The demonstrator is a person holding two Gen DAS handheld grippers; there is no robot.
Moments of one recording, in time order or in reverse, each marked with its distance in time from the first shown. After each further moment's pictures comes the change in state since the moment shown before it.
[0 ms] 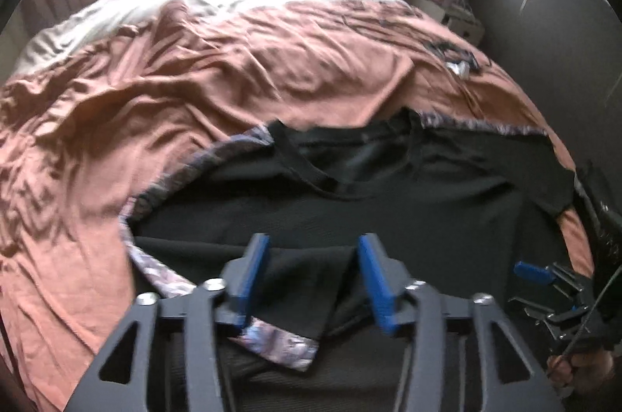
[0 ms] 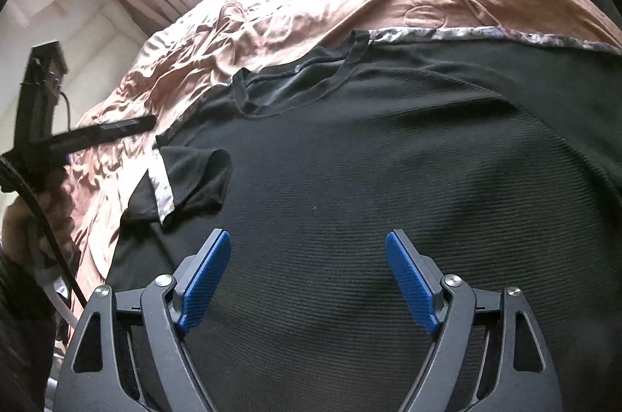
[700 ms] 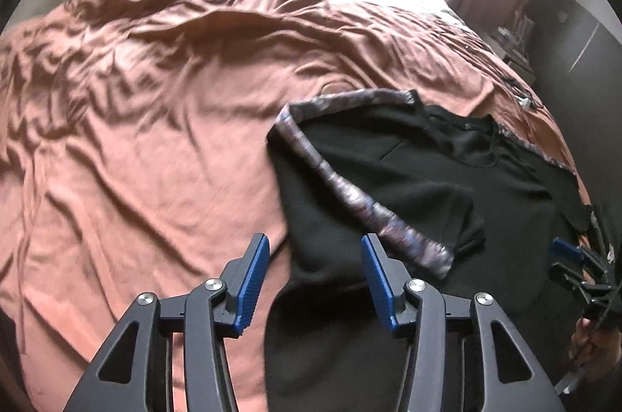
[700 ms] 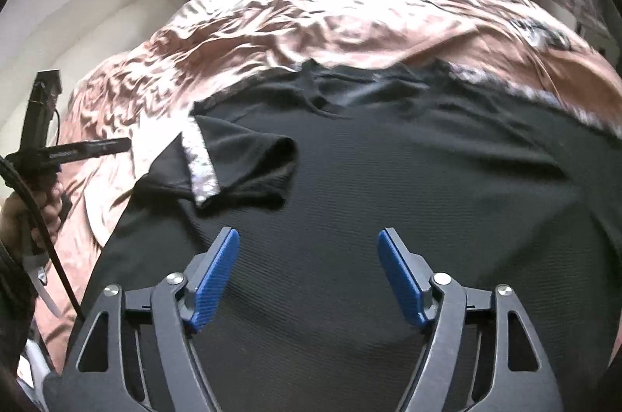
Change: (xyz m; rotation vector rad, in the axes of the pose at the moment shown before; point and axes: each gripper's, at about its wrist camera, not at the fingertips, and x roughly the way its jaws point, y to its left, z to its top) left arm -0.038 0.131 -0.097 -0.259 0.005 0.053; right arm 0.016 0.088 0.003 -0.284 -0.002 -0.037
